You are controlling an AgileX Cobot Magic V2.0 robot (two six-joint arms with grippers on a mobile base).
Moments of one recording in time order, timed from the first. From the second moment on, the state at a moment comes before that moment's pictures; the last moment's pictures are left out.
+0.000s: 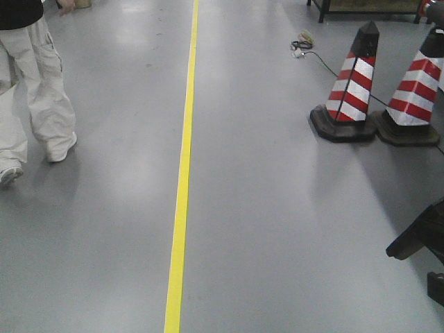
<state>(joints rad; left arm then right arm) -0.41 0.33 -0.52 0.20 0.96 -0.32 0.34 0.62 -0.66 -0.12 0.65 0.10</state>
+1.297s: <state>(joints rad) -0.41 0.33 -0.52 0.20 0.96 -0.32 0.34 0.62 -0.66 -0.12 0.65 0.10</state>
